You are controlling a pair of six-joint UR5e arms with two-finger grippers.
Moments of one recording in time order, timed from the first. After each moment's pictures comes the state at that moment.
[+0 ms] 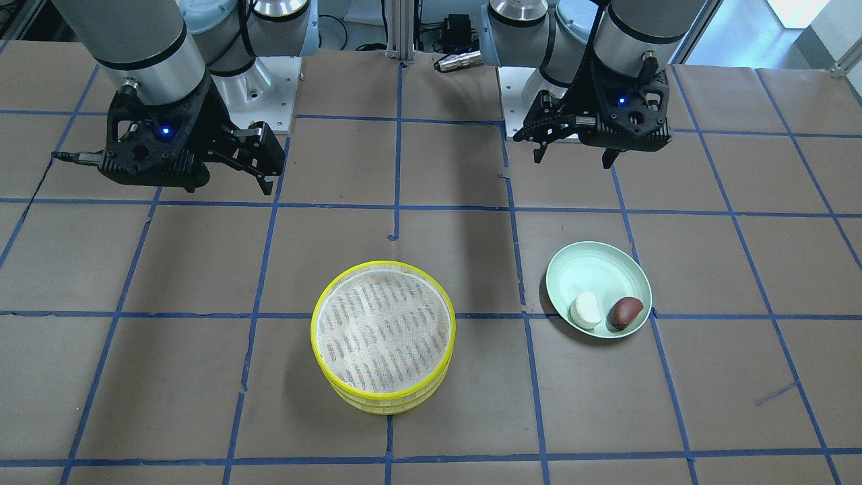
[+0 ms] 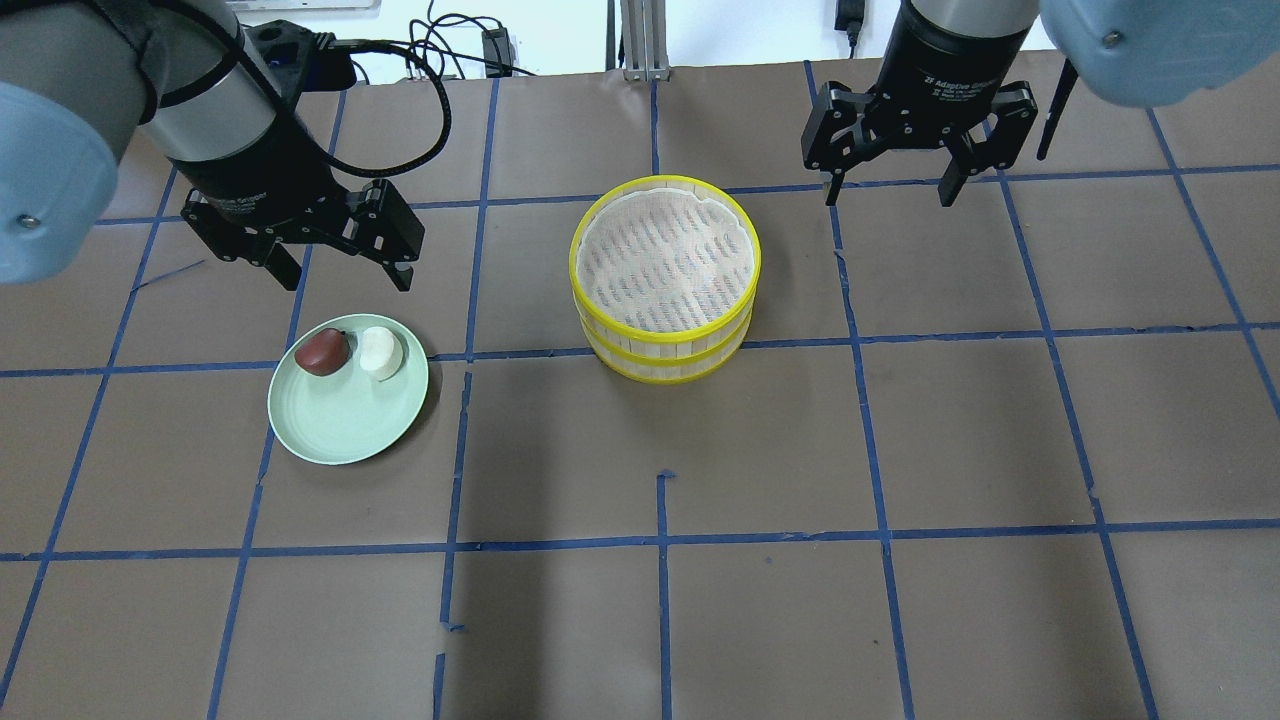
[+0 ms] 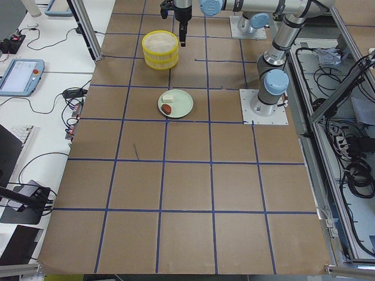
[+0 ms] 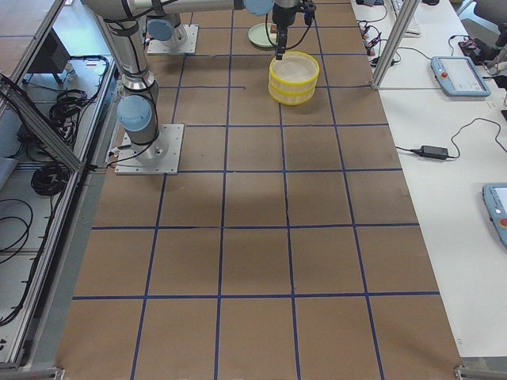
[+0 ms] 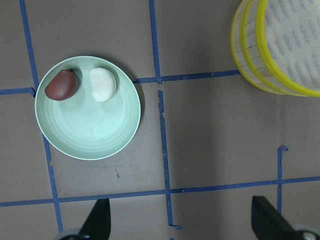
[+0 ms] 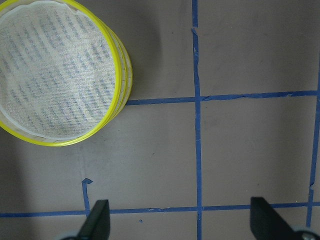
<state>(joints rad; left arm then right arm) -1.58 -1.53 -1.60 -1.62 1.56 0.05 1.64 -1.46 1.43 -1.51 -1.54 0.11</state>
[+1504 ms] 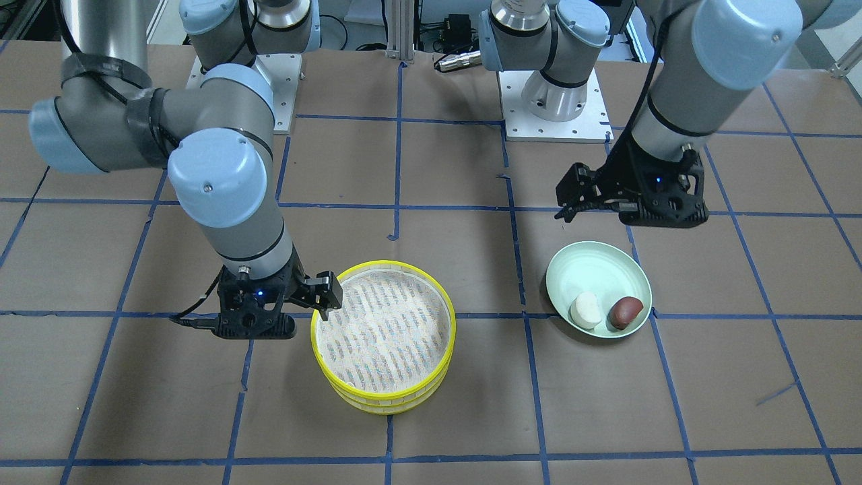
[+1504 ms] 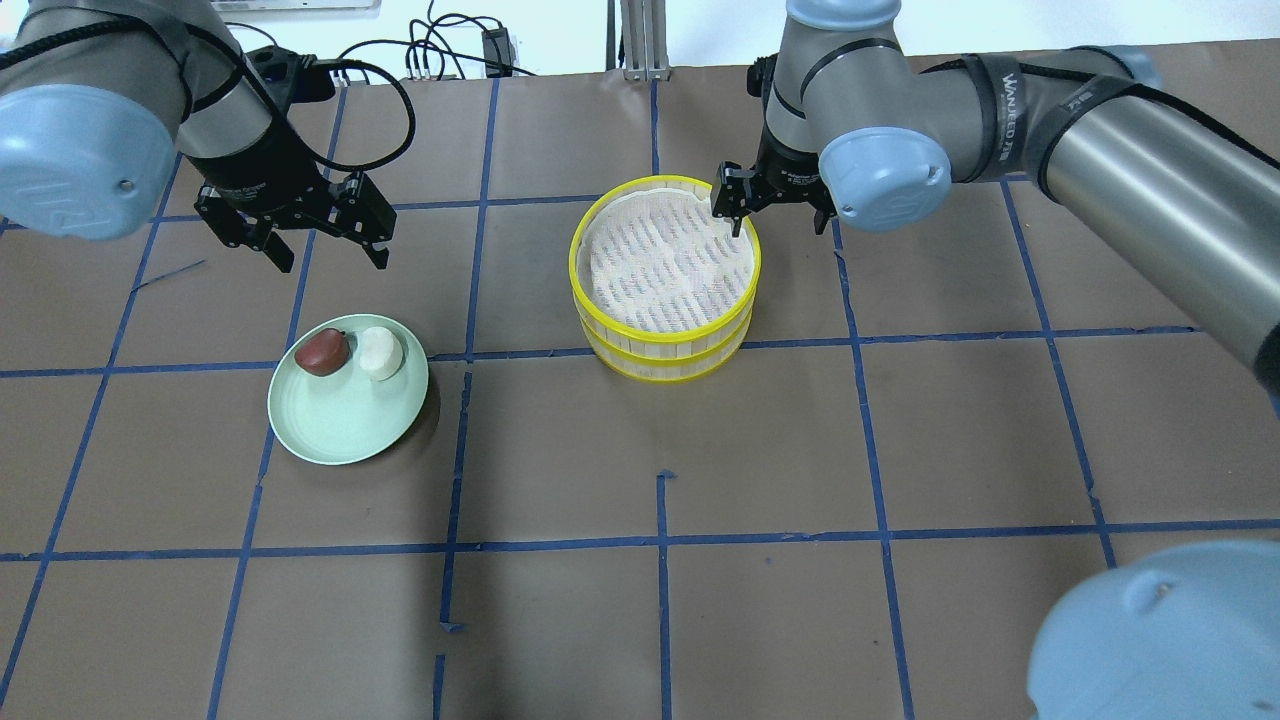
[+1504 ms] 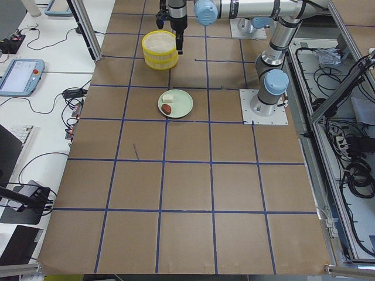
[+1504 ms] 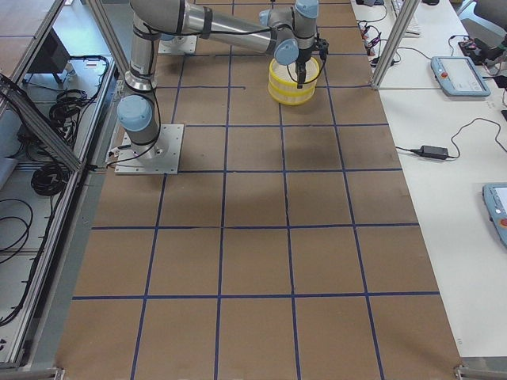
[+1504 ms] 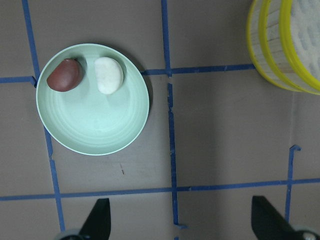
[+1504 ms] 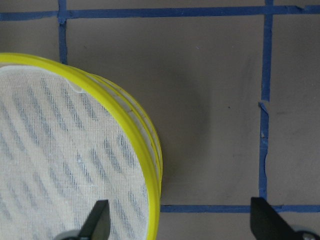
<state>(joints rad) -1.46 -1.73 -1.63 -1.42 1.56 0.14 1.72 -1.14 1.55 -2.05 -1.54 0.15</state>
